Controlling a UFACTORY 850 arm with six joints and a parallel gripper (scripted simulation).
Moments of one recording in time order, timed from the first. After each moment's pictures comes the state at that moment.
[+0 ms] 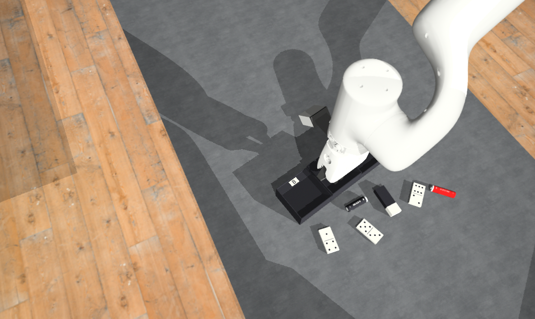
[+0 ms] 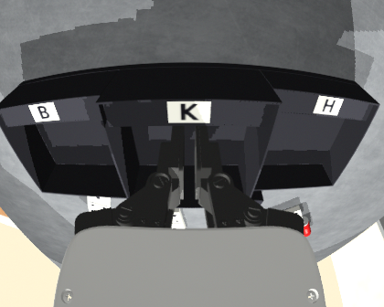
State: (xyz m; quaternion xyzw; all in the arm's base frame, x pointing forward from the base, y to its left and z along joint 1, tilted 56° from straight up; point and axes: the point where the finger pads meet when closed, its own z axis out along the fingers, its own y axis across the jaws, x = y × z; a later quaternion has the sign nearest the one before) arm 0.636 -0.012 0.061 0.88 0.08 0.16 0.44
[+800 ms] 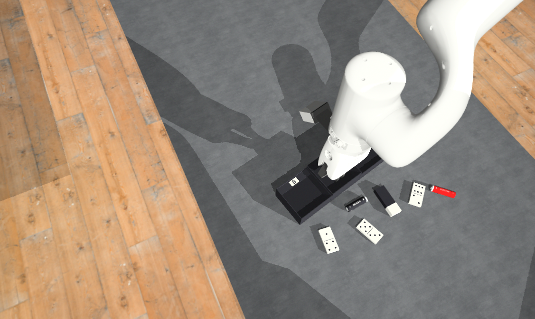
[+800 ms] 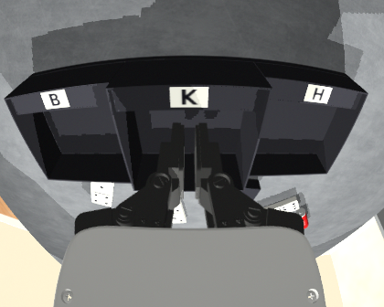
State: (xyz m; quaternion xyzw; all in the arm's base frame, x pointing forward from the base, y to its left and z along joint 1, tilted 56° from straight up) arm 0.631 -0.001 0.069 0.88 0.08 0.16 0.44
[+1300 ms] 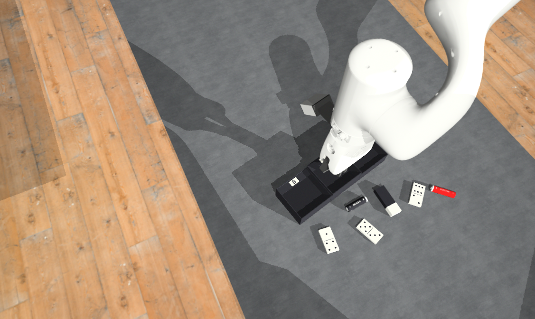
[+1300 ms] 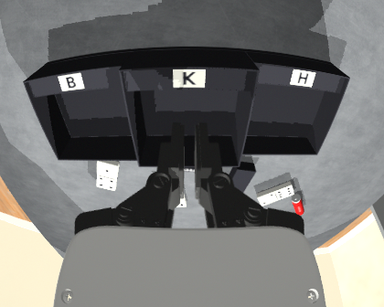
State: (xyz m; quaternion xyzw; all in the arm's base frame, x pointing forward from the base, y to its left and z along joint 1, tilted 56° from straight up) arm 0.623 0.017 0.083 0.88 0.08 0.16 0.44
